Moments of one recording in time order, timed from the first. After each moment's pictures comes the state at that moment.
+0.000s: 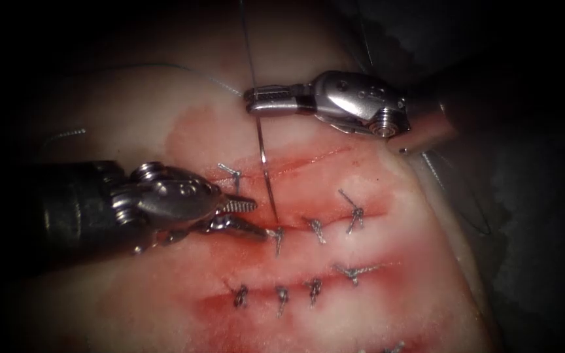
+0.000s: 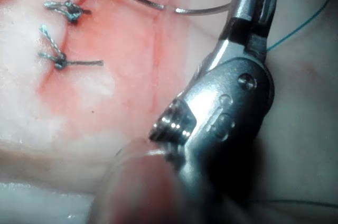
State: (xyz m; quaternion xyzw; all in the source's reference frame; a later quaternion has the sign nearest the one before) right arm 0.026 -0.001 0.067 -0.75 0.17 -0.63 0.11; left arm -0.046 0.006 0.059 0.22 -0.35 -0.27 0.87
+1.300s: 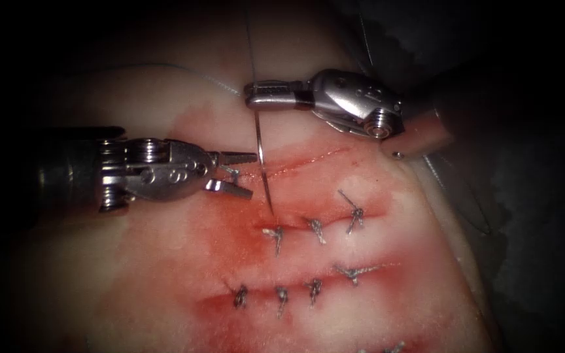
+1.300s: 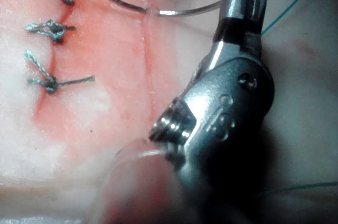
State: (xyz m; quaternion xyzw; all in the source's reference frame) right arm 0.026 -0.001 0.069 -0.76 0.19 -0.61 0.15; left arm -0.045 0.009 0.061 0.05 -0.41 0.10 0.90
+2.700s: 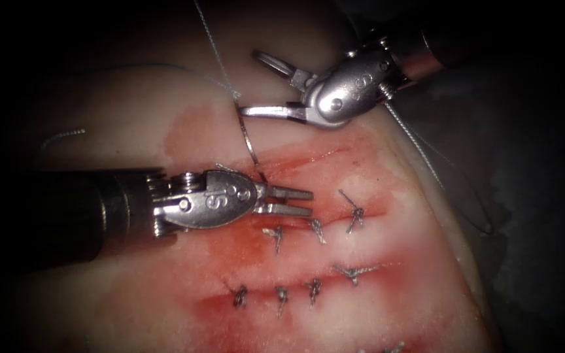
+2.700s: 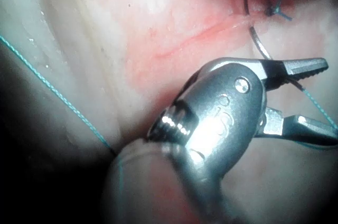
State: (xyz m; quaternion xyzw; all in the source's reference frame) right arm 0.026 -0.004 0.066 -0.76 -0.10 -0.64 0.04; left arm -0.051 0.006 0.064 0.15 -0.60 -0.09 0.78
